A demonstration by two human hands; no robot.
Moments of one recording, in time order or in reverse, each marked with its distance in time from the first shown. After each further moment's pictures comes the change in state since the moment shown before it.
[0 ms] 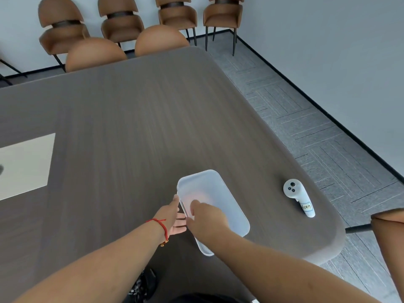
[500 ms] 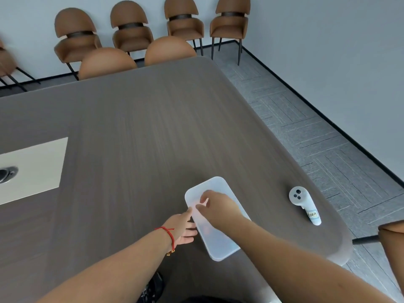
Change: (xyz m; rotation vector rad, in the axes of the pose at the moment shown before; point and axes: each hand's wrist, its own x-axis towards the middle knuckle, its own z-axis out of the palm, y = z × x) left_hand -0.016 -0.007 -0.004 0.118 -0.135 -0.013; right_hand 0.003 -0.005 -0.046 0.231 0.037 0.057
